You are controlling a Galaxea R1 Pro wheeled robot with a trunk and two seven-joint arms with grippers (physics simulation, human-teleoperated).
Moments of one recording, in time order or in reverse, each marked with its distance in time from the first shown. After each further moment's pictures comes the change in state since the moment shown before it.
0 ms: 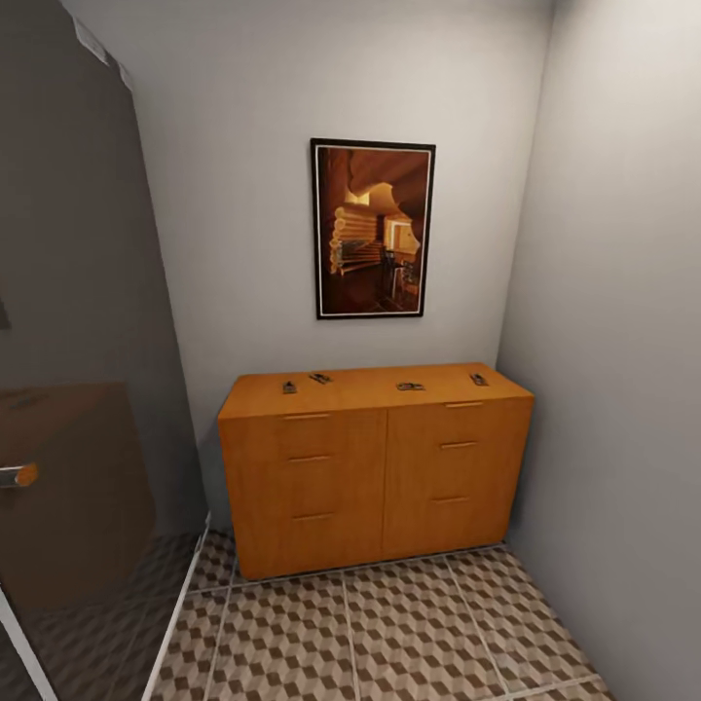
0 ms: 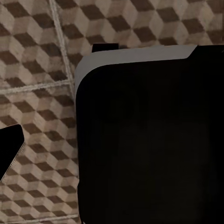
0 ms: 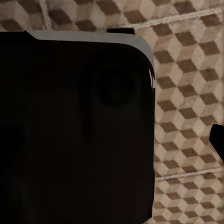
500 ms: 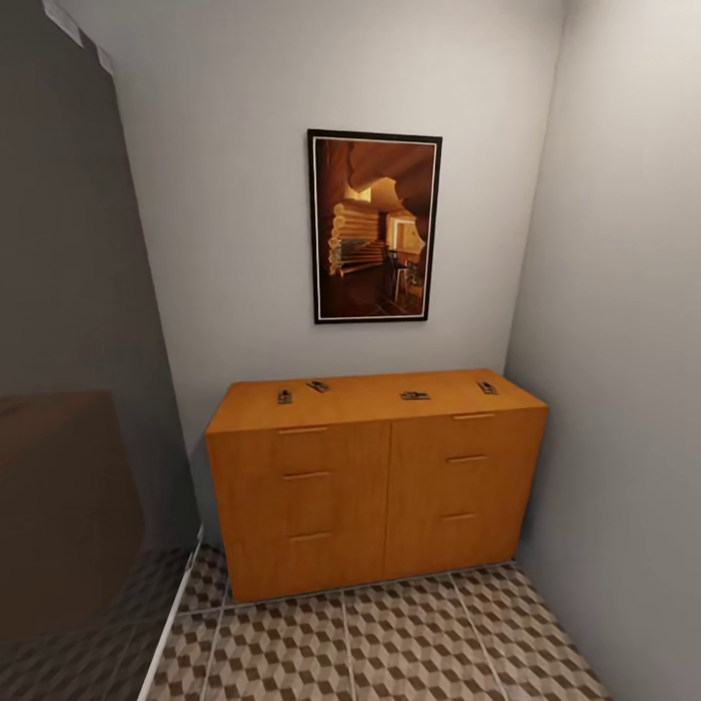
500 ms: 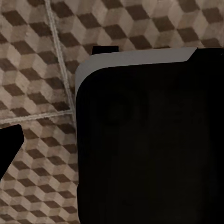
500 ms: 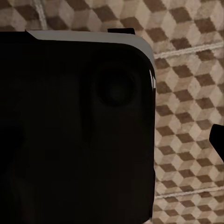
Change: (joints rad) left arm 0.000 0.000 0.000 0.000 0.004 -0.008 0.000; right arm 0.000 0.001 0.000 0.000 0.000 0.000 0.000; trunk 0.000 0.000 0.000
